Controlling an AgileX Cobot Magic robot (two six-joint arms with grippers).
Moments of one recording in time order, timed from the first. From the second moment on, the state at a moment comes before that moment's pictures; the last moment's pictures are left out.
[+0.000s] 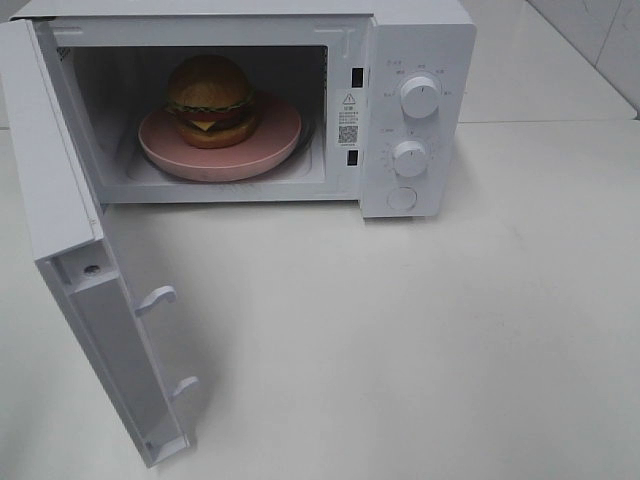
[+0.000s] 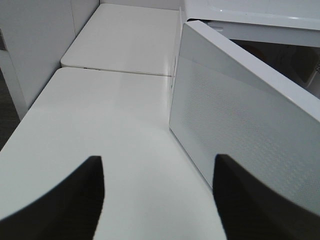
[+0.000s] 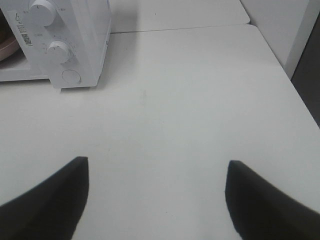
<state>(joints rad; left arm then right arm) 0.07 0.14 -0.54 -0.09 0.82 0.00 0.10 0.00 -0.49 -0.14 0.97 0.20</state>
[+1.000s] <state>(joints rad) 0.07 0.52 -0.27 -0.09 0.01 0.00 0.10 0.00 -0.49 -0.14 0.97 0.20</state>
